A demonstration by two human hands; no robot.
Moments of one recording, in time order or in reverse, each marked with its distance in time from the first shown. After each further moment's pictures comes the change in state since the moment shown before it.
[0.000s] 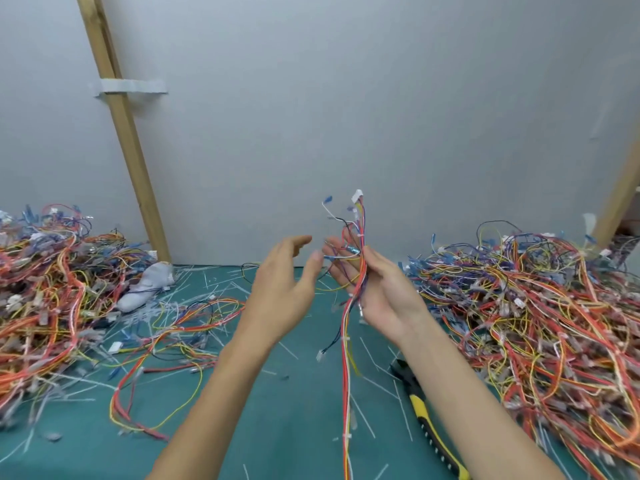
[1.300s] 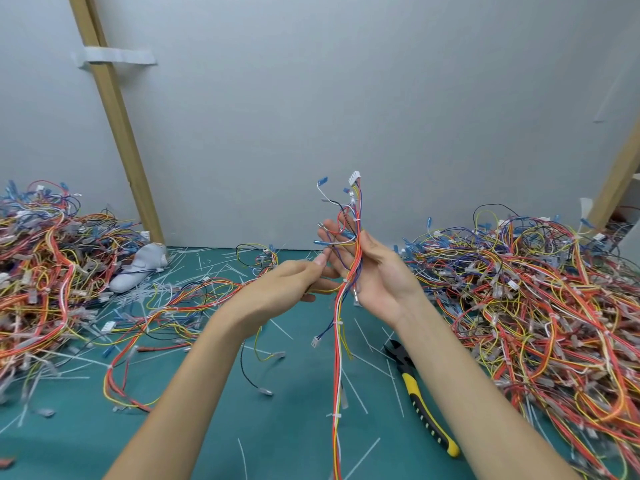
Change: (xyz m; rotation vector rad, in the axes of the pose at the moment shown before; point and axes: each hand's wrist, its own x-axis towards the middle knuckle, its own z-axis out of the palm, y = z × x) left_hand -0.003 -0.010 0.001 -0.323 -0.620 -0.272; right_hand 0.003 0.005 -0.013 0.058 -0.087 0.057
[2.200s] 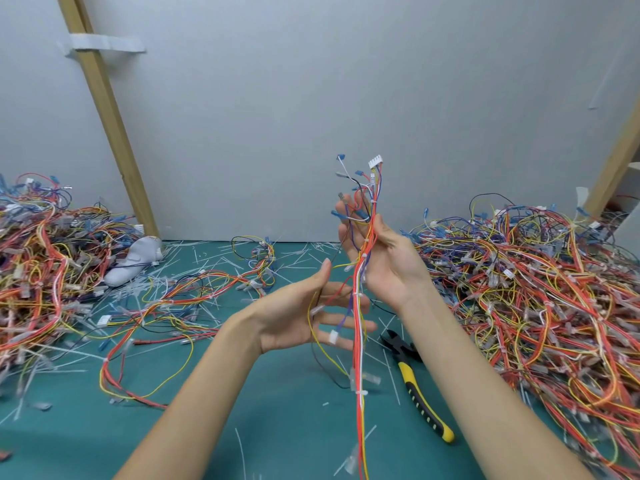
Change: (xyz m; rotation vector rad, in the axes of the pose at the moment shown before) left_hand 0.005 -0.031 0.024 -0.742 -0.464 -0.134; right_hand -0.003 -0.013 -0.004 0.139 -0.026 -0.076
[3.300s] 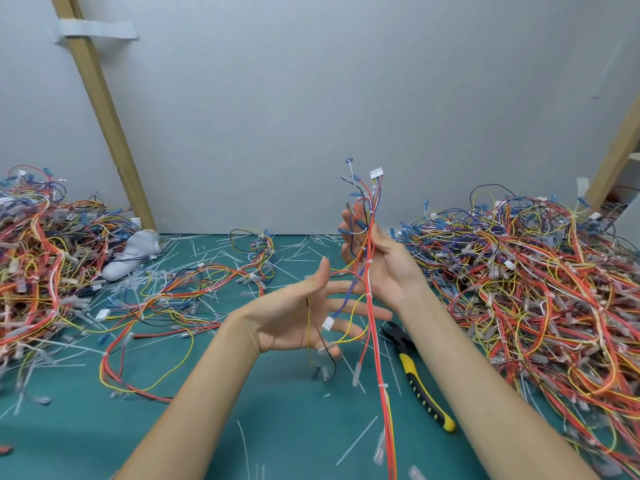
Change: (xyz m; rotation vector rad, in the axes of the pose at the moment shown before) left_hand -0.006 -0.003 -0.002 0.005 -0.323 -0.020; right_hand 0.005 0.012 -0.030 -0.089 0.094 0.046
